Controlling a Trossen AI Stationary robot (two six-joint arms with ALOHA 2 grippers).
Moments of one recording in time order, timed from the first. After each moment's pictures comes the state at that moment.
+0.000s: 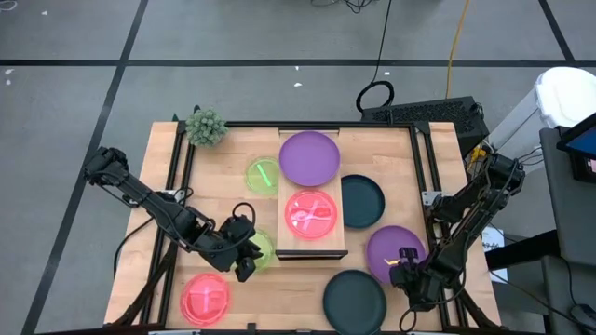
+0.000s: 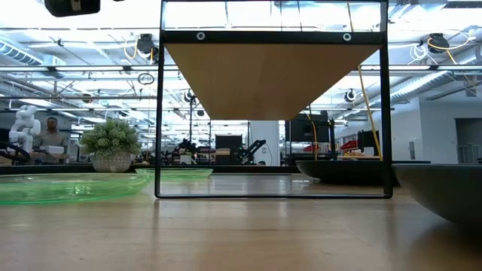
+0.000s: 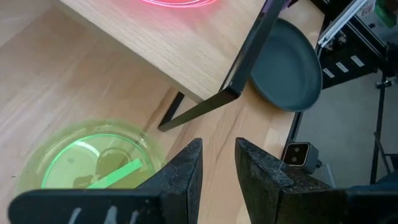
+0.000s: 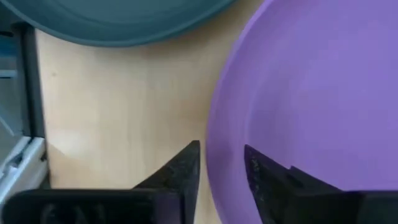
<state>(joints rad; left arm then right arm) -0.59 1.39 1.15 -0.64 -0.32 -1.09 1.04 1.42 0.69 -0.55 0.05 1.05</state>
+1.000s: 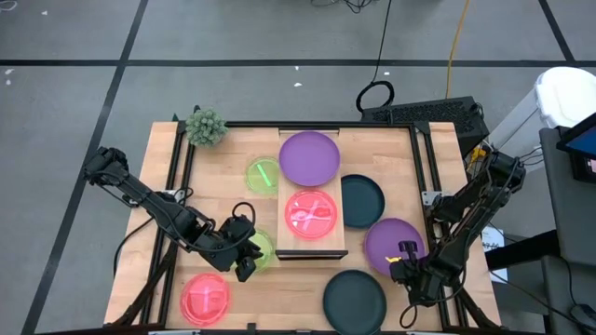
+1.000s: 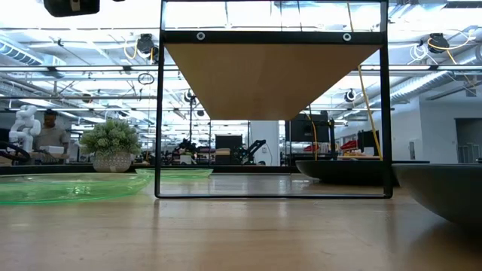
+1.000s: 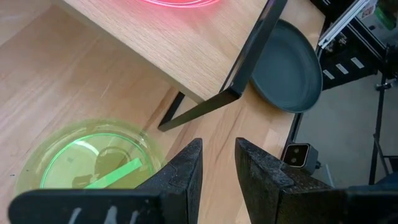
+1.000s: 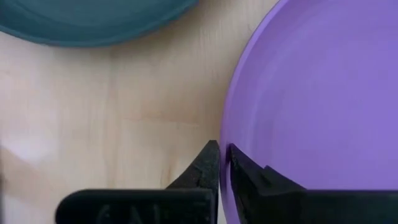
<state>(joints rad) -0.59 1.39 1.15 -0.64 -0.32 -1.10 1.04 1.39 0.69 -0.63 0.11 1.01</state>
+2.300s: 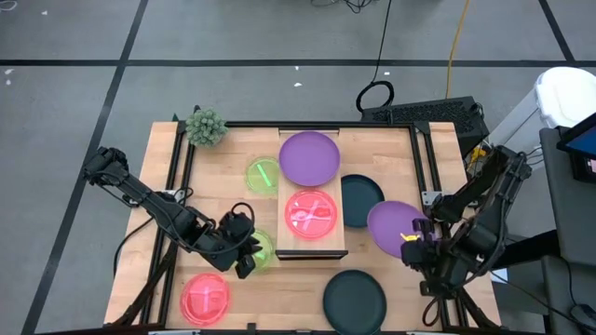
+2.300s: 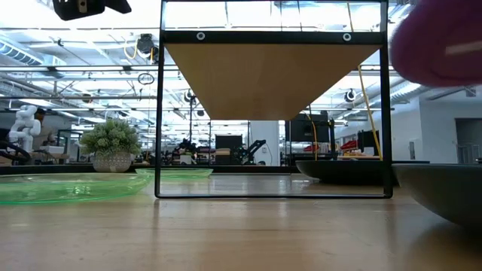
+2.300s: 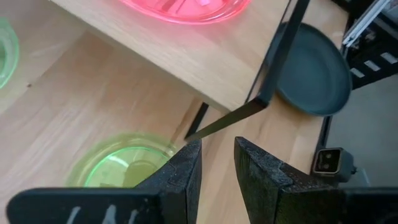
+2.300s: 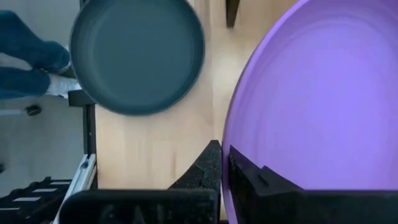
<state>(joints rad) -0.59 1.39 1.15 -0.69 -0.40 -1.03 0.92 1.31 1.36 -1.41 0.24 0.94</state>
